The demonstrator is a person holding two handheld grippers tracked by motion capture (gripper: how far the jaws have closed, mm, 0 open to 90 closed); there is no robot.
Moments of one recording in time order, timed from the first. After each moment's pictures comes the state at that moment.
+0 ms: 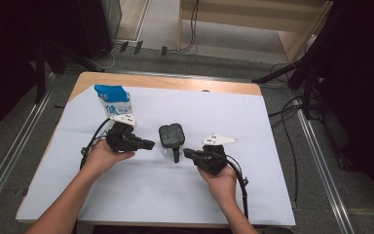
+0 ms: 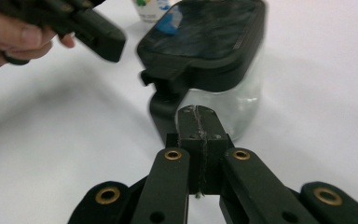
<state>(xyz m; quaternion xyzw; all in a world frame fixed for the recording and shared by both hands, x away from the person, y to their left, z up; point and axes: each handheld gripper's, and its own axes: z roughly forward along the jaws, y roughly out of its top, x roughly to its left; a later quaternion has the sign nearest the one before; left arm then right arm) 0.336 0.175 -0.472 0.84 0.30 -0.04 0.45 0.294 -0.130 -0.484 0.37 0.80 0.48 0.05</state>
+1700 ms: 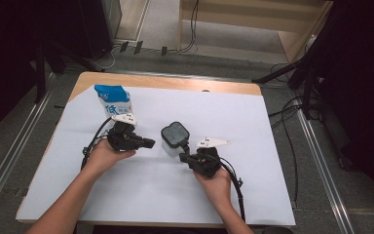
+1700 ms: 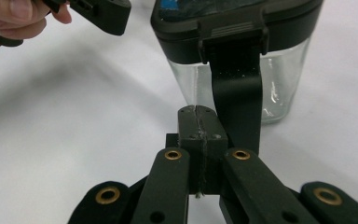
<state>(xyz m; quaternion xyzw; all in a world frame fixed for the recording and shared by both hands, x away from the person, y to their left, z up) 0.342 0.172 -0.478 0.84 0.31 -0.03 0.45 0.298 -0.122 -0.503 0.38 0.80 0.46 0.03</state>
